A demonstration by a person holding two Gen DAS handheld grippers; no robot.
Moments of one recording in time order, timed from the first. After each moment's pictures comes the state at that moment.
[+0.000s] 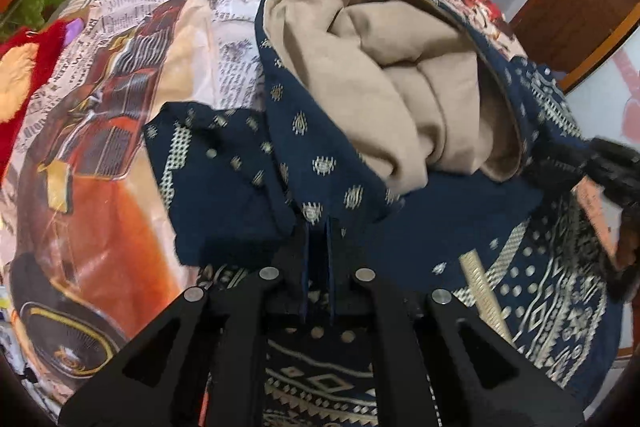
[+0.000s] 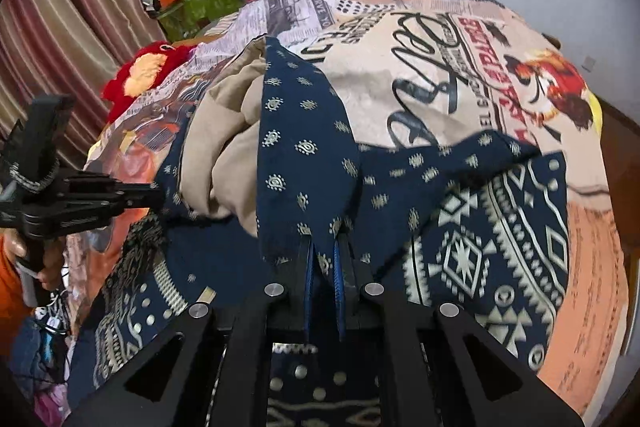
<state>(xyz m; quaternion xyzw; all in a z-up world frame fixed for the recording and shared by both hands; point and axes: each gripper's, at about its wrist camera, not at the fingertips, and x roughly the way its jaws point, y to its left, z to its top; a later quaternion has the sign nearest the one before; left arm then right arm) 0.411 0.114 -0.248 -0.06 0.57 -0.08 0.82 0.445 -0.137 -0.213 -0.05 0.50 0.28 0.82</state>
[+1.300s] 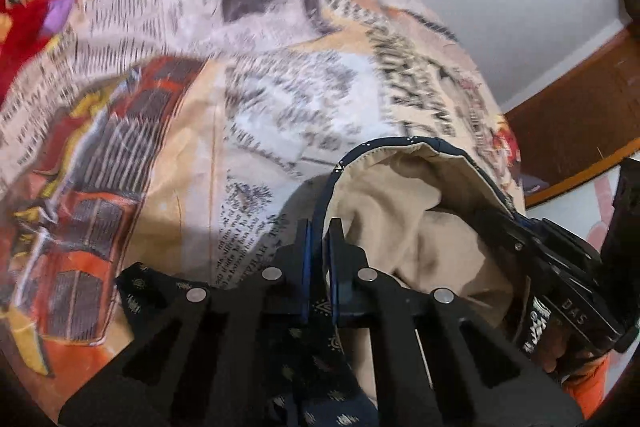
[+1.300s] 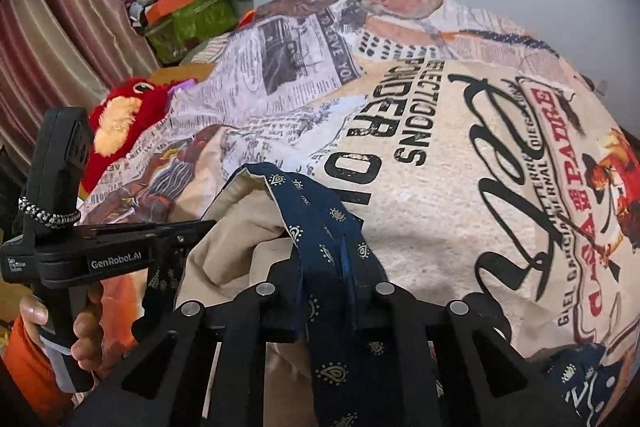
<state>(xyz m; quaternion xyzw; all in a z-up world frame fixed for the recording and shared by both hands) 0.537 0.175 -0.240 -0.22 0.50 -0.08 0.83 0.574 -0.019 -0.212 -0.05 0.47 0.28 0.84</state>
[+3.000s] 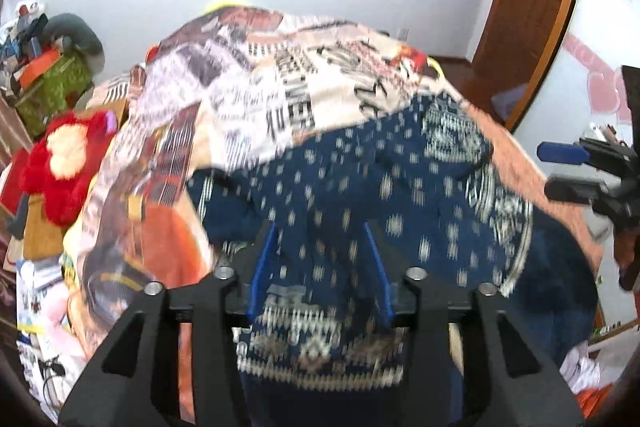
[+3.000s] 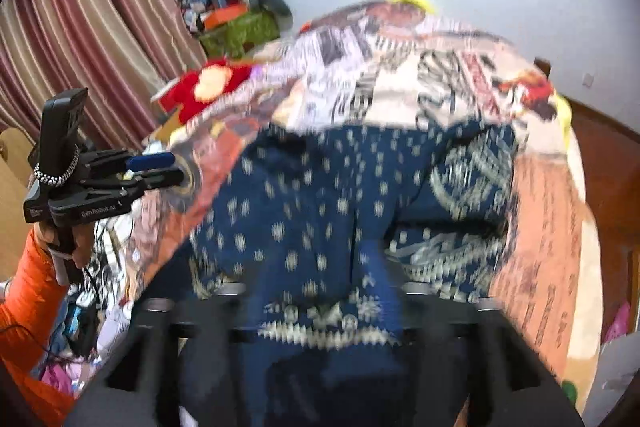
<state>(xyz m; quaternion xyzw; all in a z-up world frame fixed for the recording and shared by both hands) 0.291 0.079 -0.127 0.00 0.42 -0.10 0.90 0.299 -0.178 -0.113 -0.03 0.41 0.32 0.85</state>
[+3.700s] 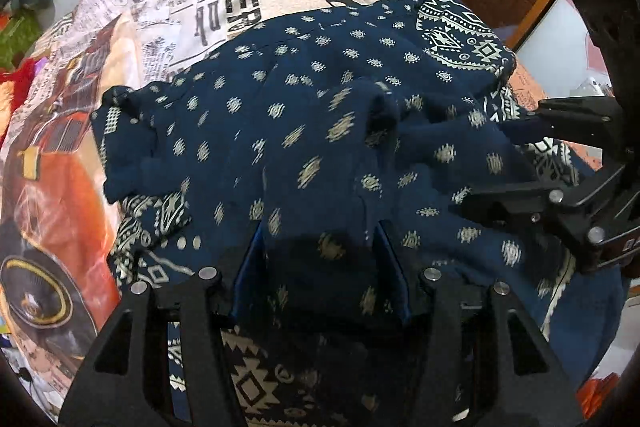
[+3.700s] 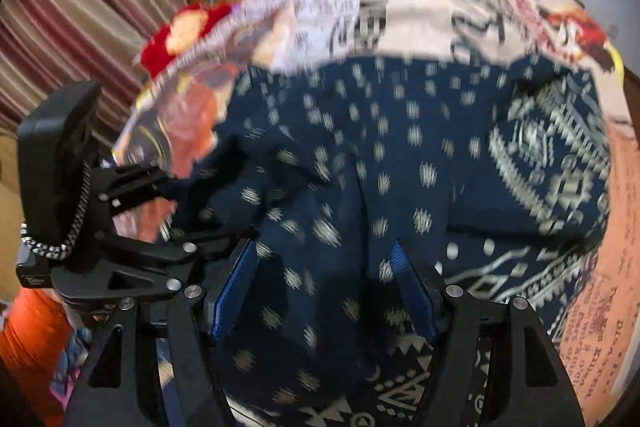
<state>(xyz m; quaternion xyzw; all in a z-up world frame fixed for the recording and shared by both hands) 0.329 0.037 -0.236 0.00 0.54 -0.15 0.83 0.367 -0.120 -0.220 -0.06 0.57 0.32 0.75</state>
